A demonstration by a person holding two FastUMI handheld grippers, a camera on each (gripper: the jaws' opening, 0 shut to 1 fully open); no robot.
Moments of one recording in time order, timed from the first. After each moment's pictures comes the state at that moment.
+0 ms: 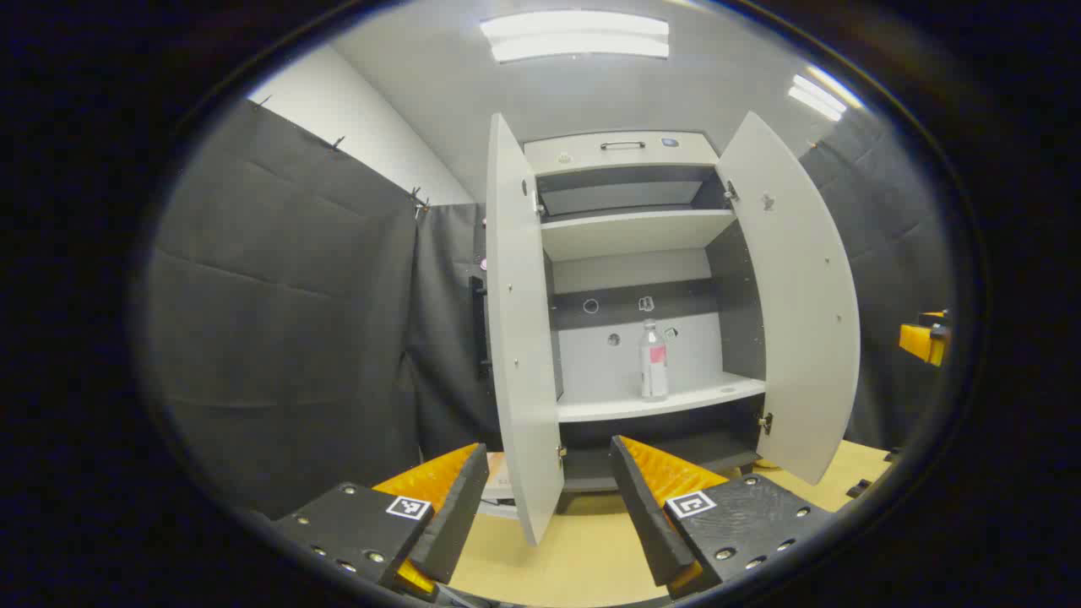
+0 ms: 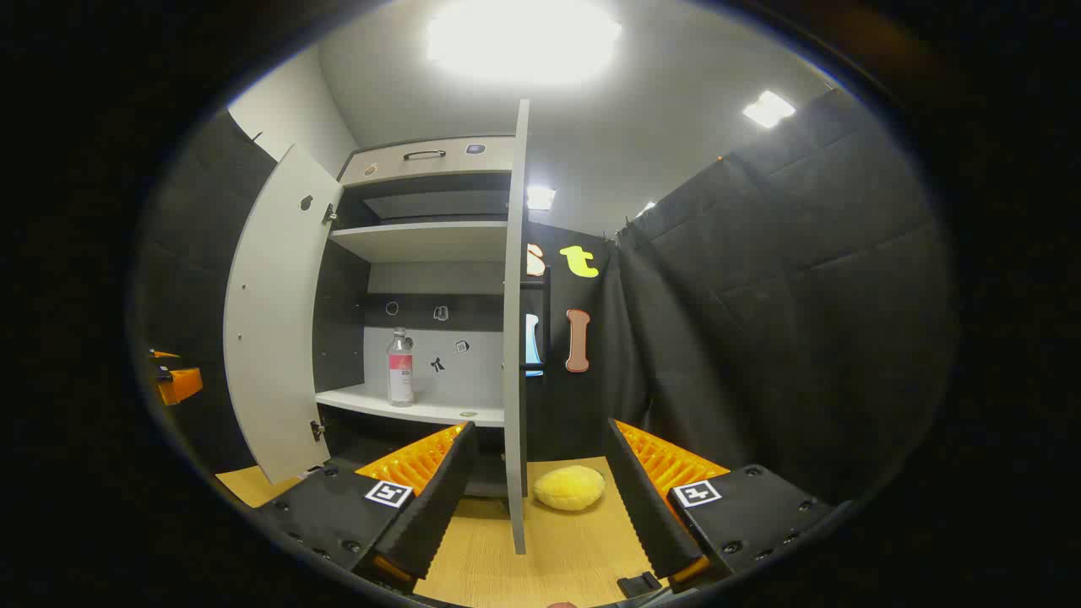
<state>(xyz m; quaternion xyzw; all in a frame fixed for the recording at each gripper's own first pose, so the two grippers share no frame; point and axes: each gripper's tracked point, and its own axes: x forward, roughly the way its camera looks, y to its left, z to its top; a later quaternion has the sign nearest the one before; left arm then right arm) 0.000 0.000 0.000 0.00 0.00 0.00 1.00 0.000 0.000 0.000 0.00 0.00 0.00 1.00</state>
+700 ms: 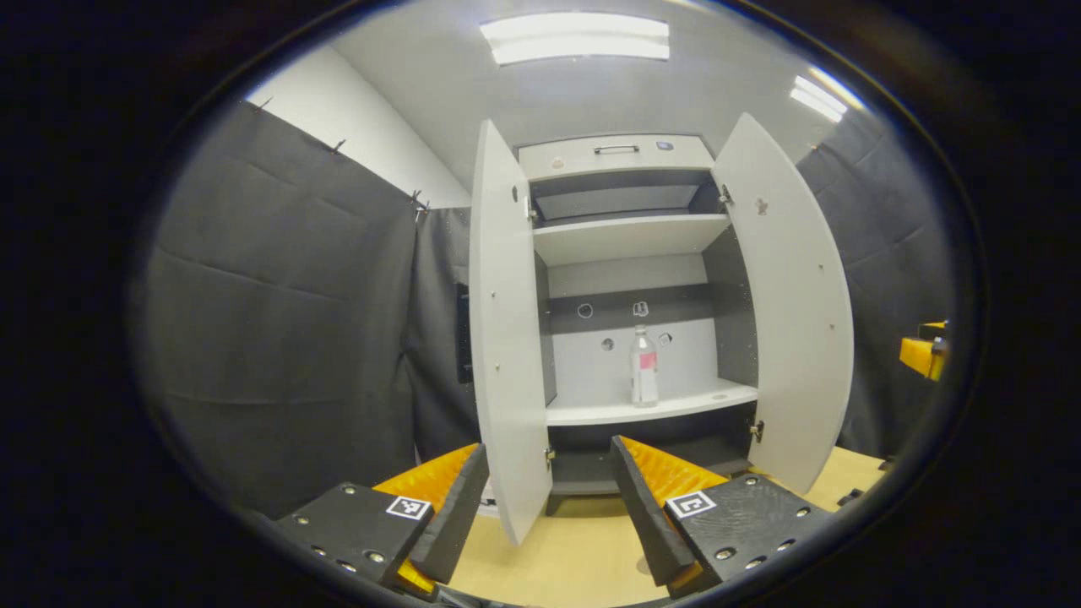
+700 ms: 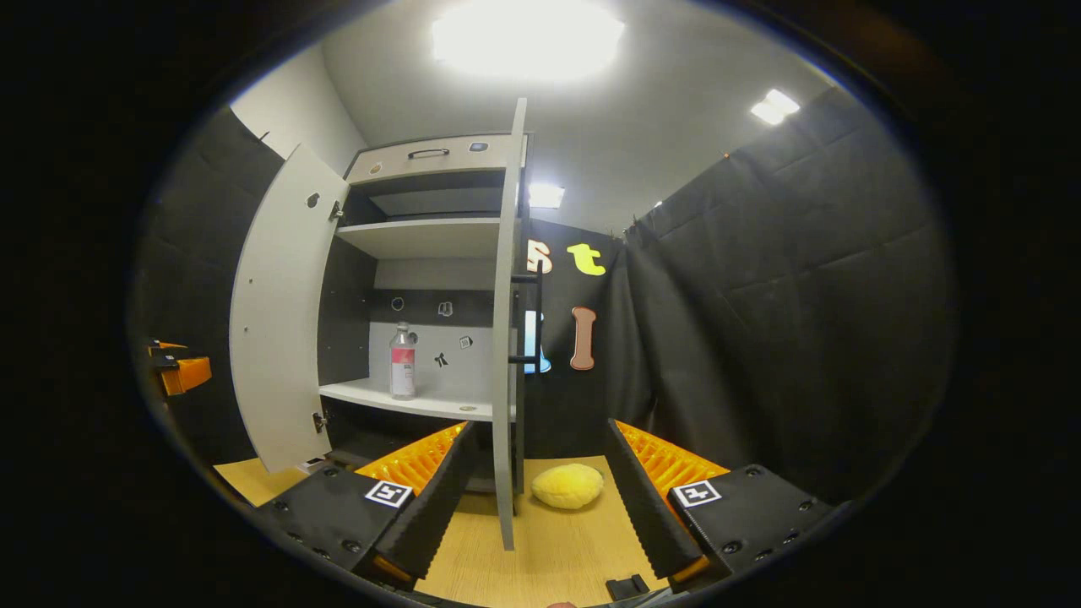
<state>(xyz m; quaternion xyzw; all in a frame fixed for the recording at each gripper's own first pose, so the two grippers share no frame) -0.001 -0.036 0.006 0.00 0.00 0.00 1.00 0.002 -0.018 -0.010 0.00 0.00 0.02 1.00</state>
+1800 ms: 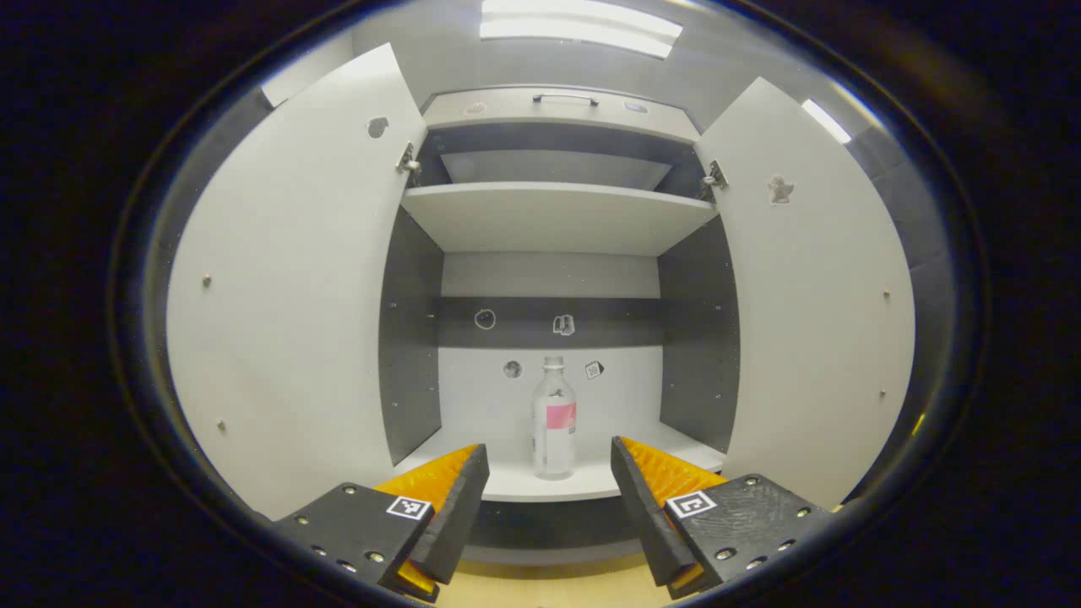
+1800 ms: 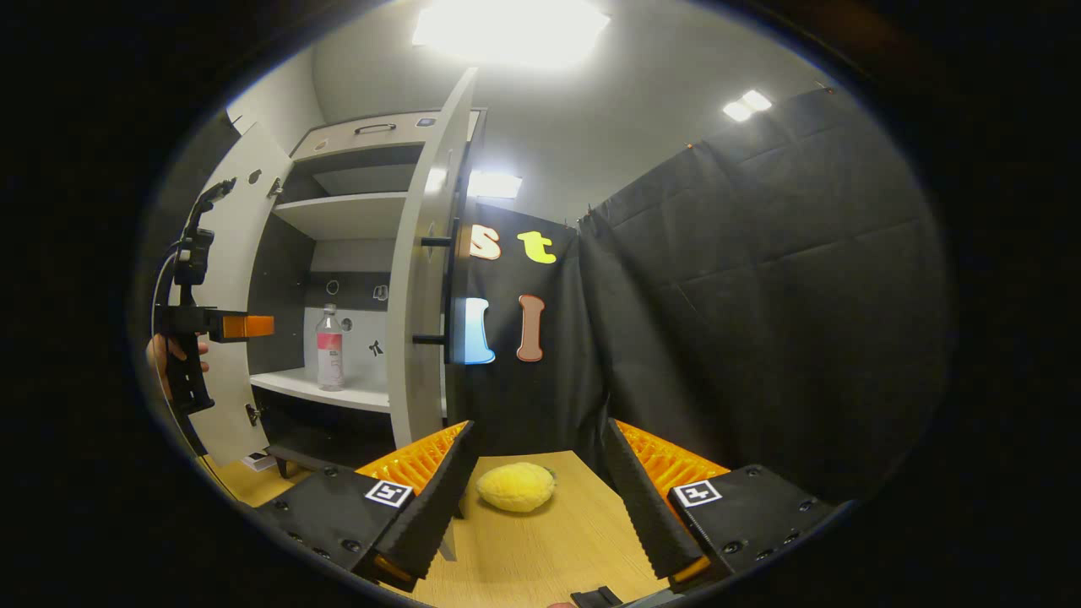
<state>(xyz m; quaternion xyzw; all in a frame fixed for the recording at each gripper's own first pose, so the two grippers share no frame) 0.265 -0.183 0.029 -0.07 0.00 -0.13 0.99 0.061 -0.077 -0.034 -0.01 0.02 -0.08 1.00</state>
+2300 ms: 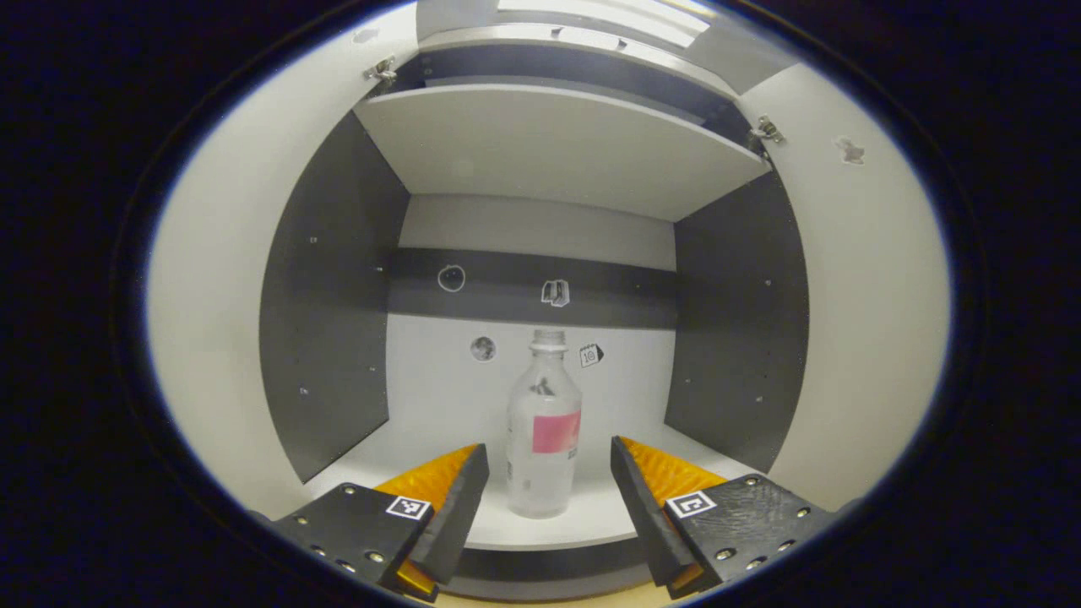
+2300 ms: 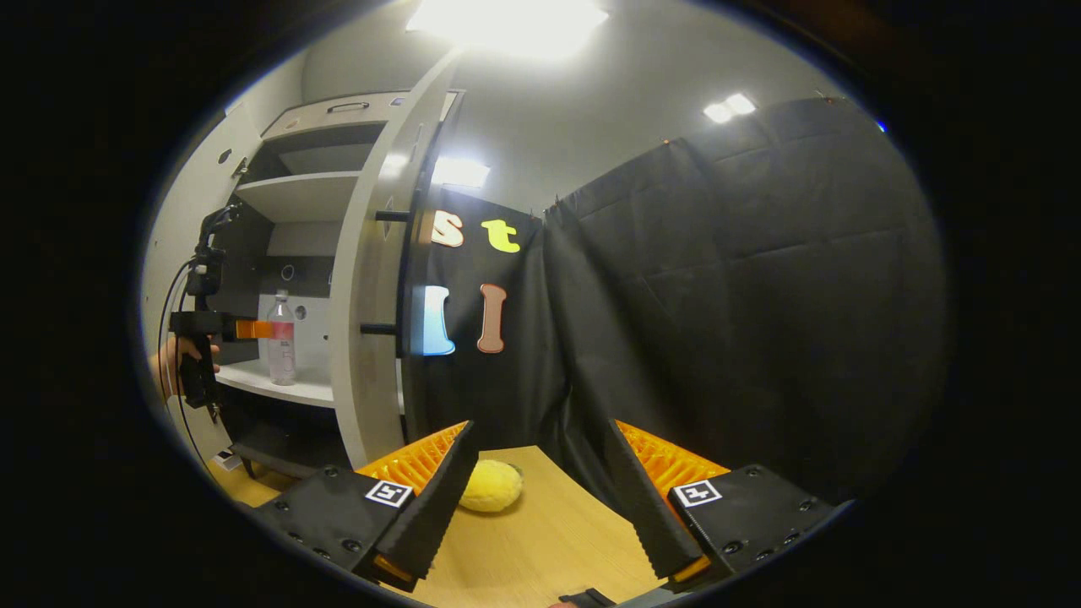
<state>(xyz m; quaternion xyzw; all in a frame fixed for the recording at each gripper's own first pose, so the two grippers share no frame) 0.398 -0.223 -0.026 -0.09 0.04 -0.17 0.98 0.079 -0.098 -0.041 -0.03 0.03 -0.16 0.99</state>
